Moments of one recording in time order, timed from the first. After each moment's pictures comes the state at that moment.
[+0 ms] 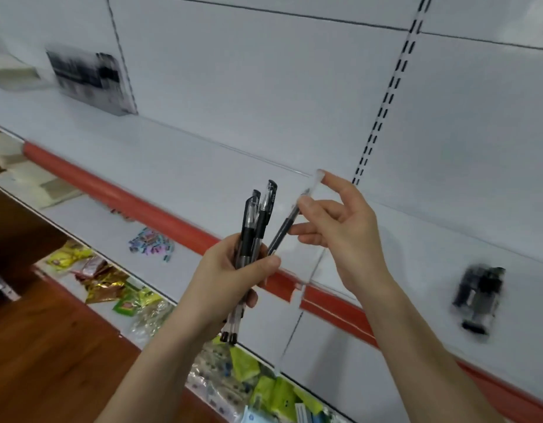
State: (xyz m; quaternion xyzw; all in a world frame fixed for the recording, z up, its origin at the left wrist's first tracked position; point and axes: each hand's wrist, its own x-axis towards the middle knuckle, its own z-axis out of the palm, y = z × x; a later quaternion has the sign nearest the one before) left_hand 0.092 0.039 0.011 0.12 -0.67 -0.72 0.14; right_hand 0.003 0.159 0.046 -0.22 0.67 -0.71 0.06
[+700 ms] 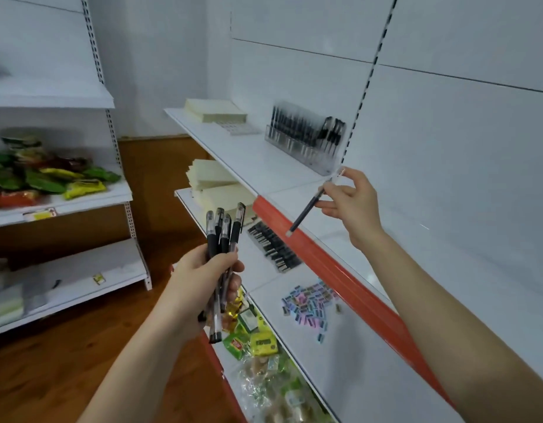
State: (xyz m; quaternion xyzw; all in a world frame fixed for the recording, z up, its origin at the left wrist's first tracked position) left_hand 0.201 -0.361 0.012 0.32 -0.53 -0.72 0.30; right_hand -0.027 -0.318 0.045 -0.33 0.68 -0.64 0.14
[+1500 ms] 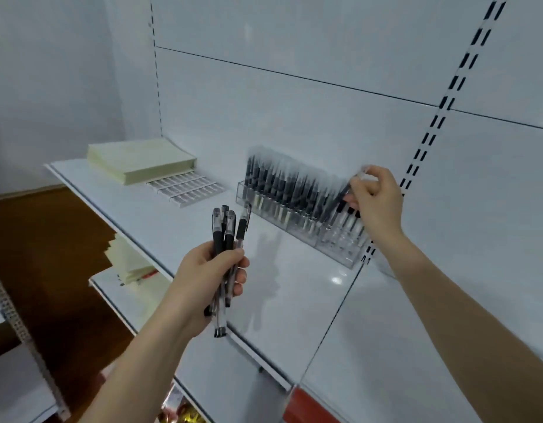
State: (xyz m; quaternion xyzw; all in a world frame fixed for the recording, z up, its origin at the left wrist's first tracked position) left_hand -0.023 -0.699 0.028 0.21 -0.53 -0.78 0.24; right_hand -0.245 -0.573 0.069 -0.25 0.75 -0.59 -0.12
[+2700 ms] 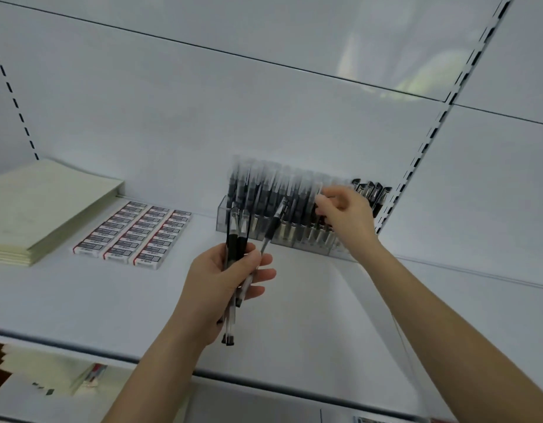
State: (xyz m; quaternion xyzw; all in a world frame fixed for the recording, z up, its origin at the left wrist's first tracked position) left_hand -0.097 -0.860 0.021 0.04 -0.57 -0.82 0.02; right_hand -0.213 -0.680 0.055 -0.06 0.86 -0.49 -0.15
